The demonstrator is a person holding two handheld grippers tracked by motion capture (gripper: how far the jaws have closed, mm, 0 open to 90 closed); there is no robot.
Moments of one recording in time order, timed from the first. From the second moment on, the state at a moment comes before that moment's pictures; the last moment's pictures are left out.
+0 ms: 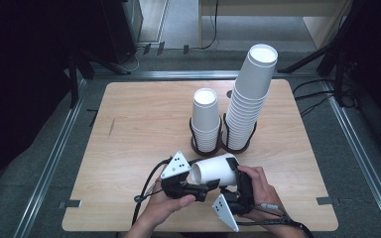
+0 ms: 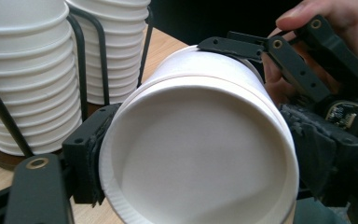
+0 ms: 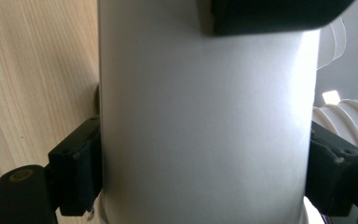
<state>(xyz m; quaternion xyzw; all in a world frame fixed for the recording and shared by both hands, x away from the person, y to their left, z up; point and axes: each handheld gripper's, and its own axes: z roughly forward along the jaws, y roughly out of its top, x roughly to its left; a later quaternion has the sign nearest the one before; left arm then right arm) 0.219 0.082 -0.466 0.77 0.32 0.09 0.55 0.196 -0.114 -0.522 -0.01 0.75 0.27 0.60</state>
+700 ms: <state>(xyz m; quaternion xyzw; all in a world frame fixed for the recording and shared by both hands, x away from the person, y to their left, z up) 0.221 0.080 -0.467 0.77 0.32 0.06 0.55 0.193 -0.112 -0.522 -0.01 0.74 0.29 0.60</state>
